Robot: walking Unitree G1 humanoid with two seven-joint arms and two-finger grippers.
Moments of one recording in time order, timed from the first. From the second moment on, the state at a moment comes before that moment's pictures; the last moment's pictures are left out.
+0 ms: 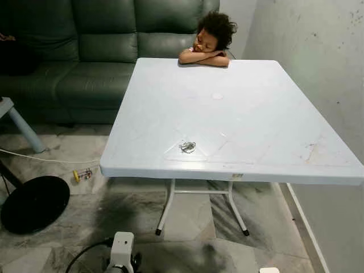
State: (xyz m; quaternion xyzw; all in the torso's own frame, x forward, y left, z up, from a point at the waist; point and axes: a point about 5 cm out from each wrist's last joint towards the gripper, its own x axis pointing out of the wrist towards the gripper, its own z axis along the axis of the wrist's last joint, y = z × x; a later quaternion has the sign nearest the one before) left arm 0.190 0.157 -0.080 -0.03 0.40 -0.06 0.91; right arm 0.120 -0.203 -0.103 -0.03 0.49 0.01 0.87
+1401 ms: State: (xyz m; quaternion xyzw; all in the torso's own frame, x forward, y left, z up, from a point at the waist) left arm 0.285 0.102 0.066 -0.06 -0.05 -0.19 0.98; right arm 0.245 -0.210 0.037 0.02 0.00 0.03 1.00
